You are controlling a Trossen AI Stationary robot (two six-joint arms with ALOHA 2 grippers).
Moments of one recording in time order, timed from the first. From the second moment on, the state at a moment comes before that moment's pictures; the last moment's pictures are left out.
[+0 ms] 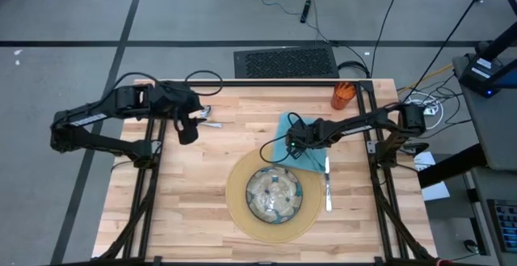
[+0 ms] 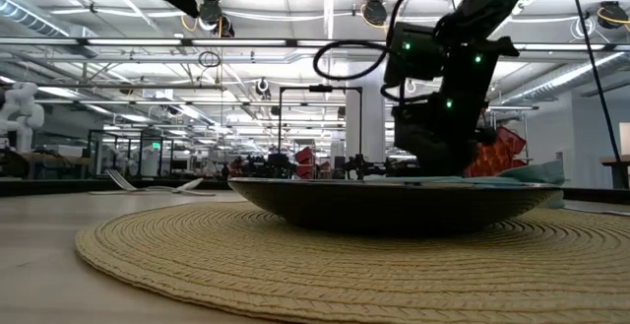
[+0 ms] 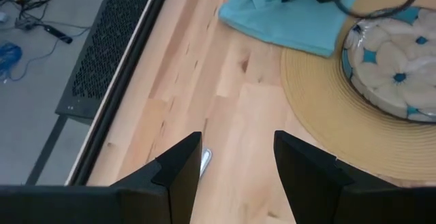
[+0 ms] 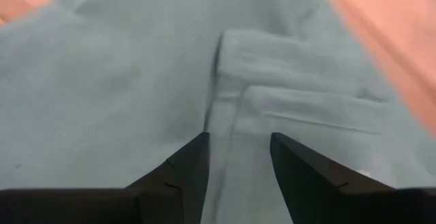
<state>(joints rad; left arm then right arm) 0.23 1.02 1.26 -1.07 -0.12 0.07 -0.10 1.68 0.88 -0.53 0.40 0.69</state>
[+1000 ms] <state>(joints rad) 0.21 1.14 0.92 -0.55 0.00 0.04 -0.09 1.72 0.88 -0.49 0.42 0.63</state>
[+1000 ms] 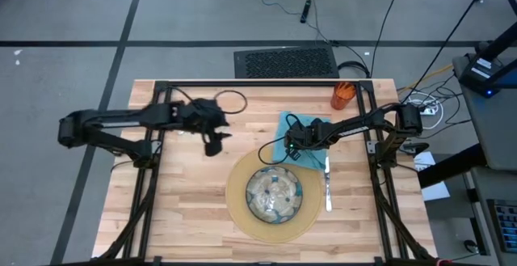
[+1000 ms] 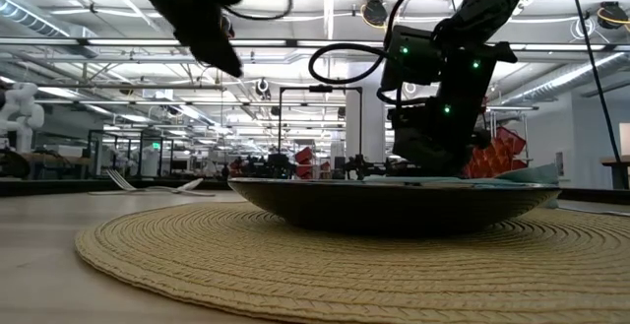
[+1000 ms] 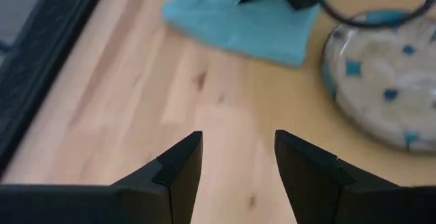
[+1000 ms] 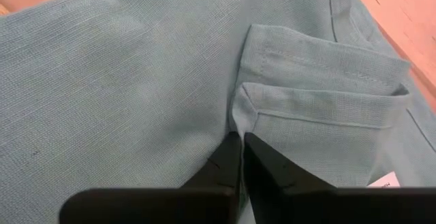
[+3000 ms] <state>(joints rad) 0.16 2.18 1.04 0.60 0.29 -0.18 -0.10 1.61 0.88 -0.43 0.46 0.62</state>
